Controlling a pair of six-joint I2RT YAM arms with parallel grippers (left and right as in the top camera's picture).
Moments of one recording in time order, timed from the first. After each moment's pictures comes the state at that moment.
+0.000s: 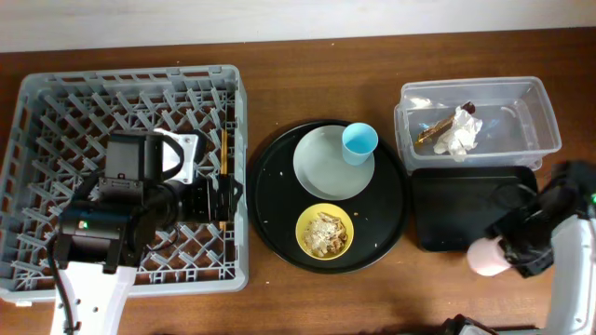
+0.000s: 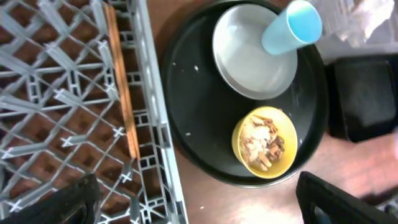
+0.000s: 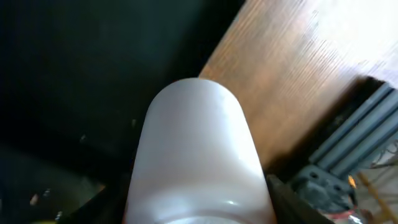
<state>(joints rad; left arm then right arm) -0.15 1.15 1.29 -1.14 0.28 -0.14 -0.54 1.25 1.06 -1.34 -0.02 0.50</state>
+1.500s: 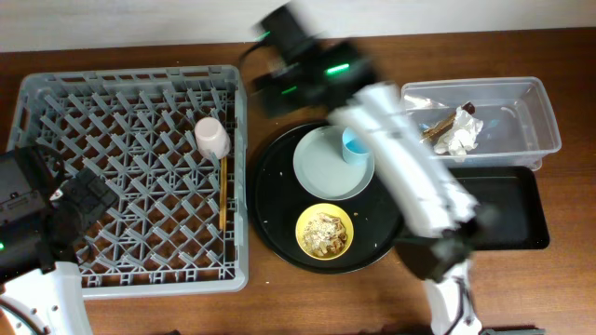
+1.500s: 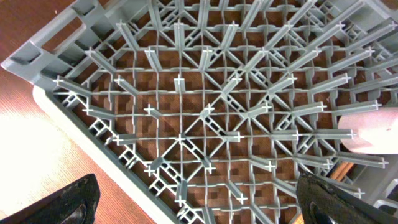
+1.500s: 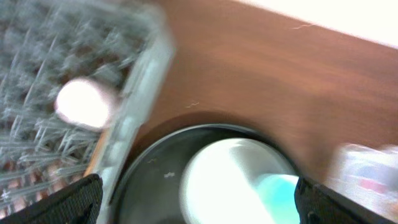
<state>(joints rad) 0.41 1.15 1.29 -1.15 -0.15 -0.34 0.56 2.15 2.56 -1.38 0.12 0.21</state>
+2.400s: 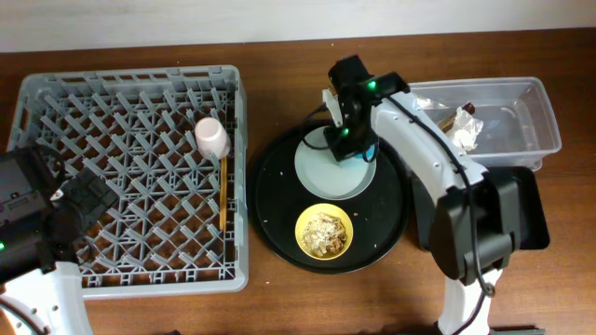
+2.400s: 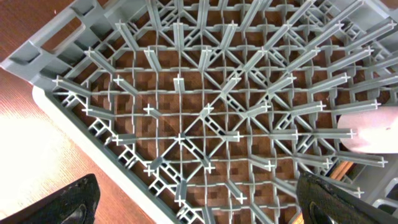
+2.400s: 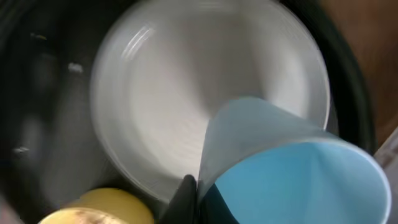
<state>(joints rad) 0.41 1.15 1.29 -1.15 -0.15 -0.34 0.37 2.04 1.81 -1.16 -0.13 -0.03</state>
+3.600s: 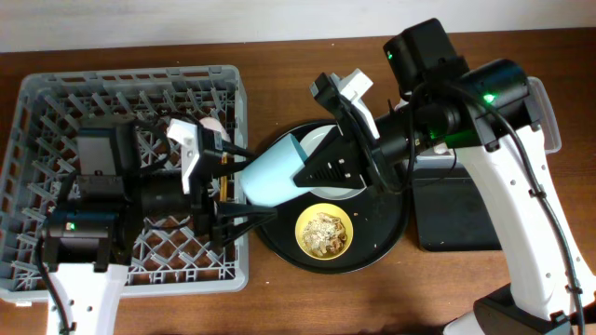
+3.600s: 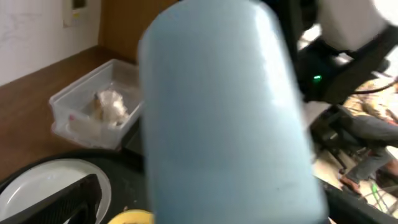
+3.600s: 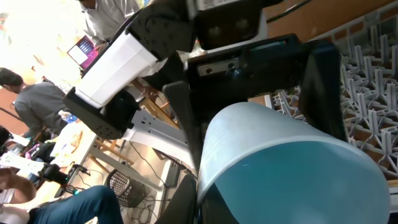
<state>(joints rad) -0.07 1.15 1.29 -0.89 1.31 0.39 0.40 1.69 2.14 -1.64 -1.32 -0.58</state>
